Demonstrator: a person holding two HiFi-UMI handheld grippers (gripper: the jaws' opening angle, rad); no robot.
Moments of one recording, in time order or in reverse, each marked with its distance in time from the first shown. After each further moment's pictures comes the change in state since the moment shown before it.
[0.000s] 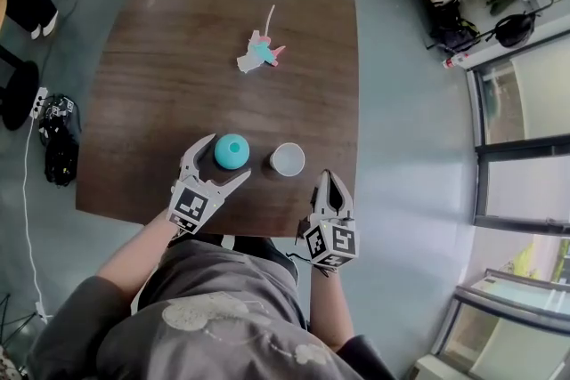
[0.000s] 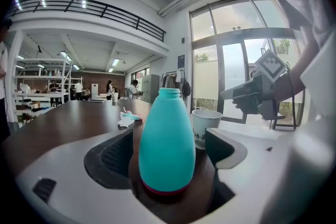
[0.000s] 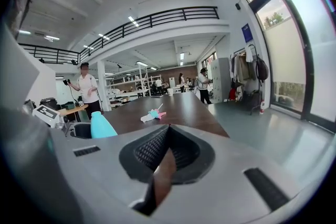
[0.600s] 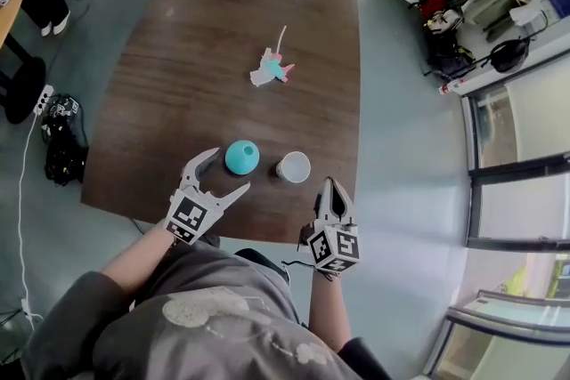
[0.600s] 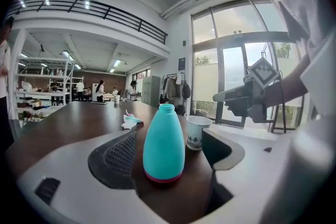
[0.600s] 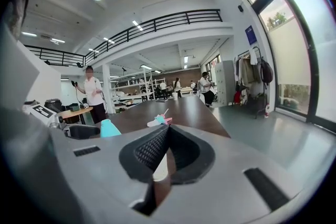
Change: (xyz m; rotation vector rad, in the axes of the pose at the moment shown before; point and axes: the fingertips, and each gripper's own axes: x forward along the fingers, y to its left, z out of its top) left arm -0.041 -0.004 0.015 -0.020 -0.001 0.000; right arm -0.007 0.018 0.018 -0.006 -0.038 0.043
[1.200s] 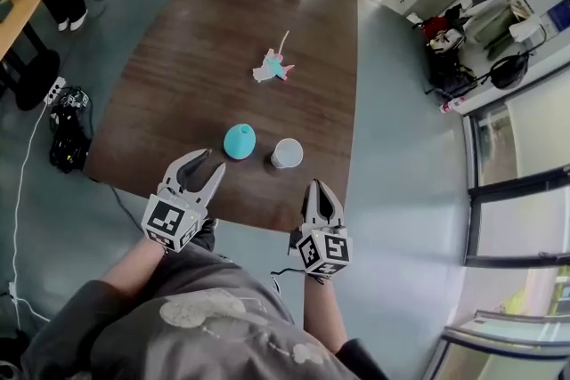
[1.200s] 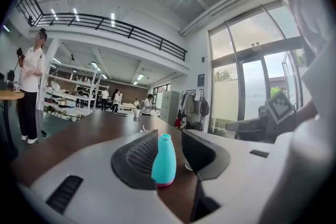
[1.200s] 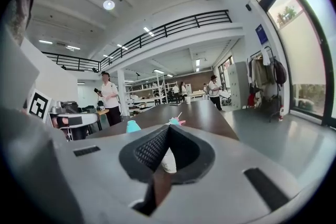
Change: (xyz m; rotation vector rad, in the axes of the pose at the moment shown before) left arm -0.078 -0.020 0.057 -0.118 -0.168 0.236; right arm -0.049 0.024 0.004 -0.024 -0.043 0.153
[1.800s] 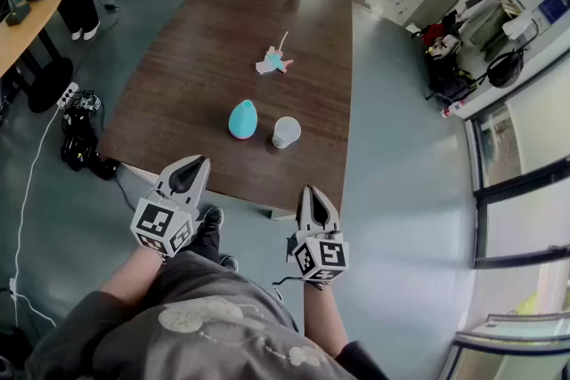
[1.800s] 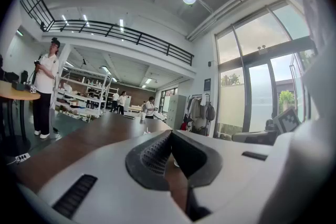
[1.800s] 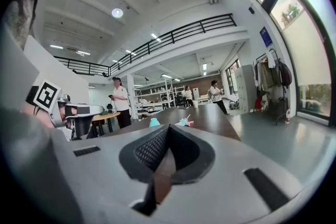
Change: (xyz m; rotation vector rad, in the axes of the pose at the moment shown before) left arm -0.088 -0.056 0.019 -0.062 -0.039 0.085; right arm -0.102 0.027 -0.009 -0.032 -0.044 0.080
